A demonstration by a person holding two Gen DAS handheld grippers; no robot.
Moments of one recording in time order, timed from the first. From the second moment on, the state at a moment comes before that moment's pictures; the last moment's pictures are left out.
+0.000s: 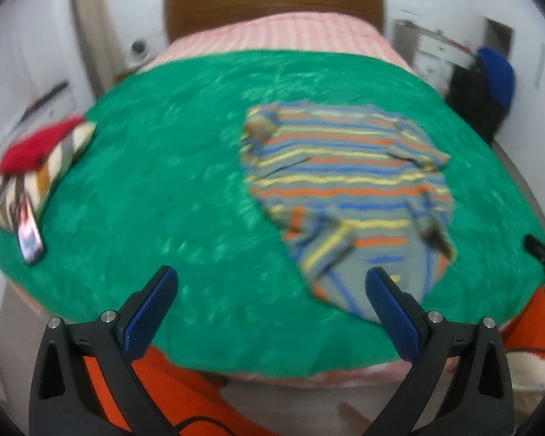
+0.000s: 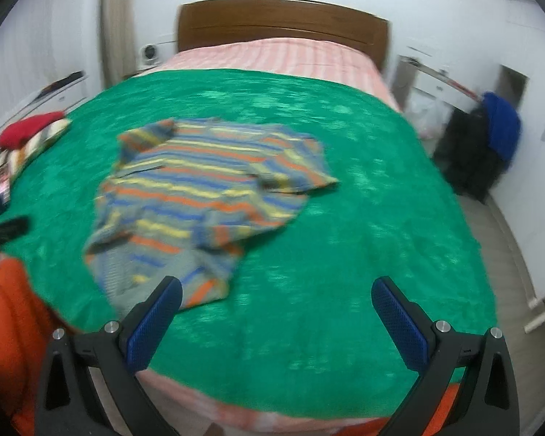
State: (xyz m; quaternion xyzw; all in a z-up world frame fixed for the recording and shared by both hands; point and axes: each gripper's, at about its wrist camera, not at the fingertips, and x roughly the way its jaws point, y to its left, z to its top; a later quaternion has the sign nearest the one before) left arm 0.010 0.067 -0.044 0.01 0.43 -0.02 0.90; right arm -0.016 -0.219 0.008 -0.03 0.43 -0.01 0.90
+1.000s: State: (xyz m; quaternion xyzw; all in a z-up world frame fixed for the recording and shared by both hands) left arm 0.020 0.118 -0.115 -0.01 0.53 -0.08 0.85; right arm -0.017 -0.293 -0.081 0.04 0.57 0.01 0.82
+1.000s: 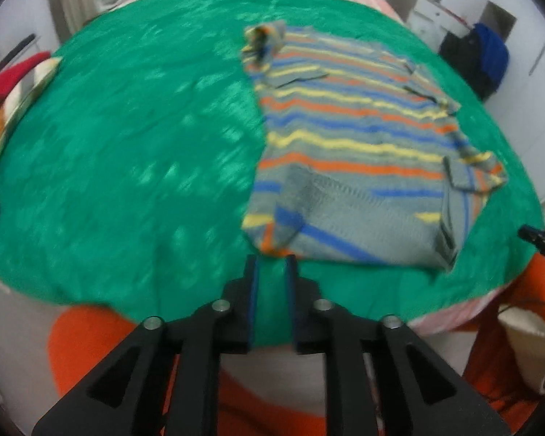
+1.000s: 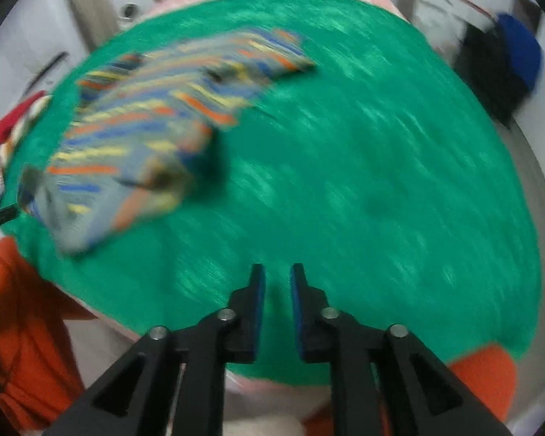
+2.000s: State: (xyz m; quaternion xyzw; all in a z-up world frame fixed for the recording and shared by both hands) left arm 0.053 0.121 -0.112 -0.03 0.46 -0.07 0.88; right arm -0.017 -0.321 -0.097 0.17 0.59 0.03 0.79
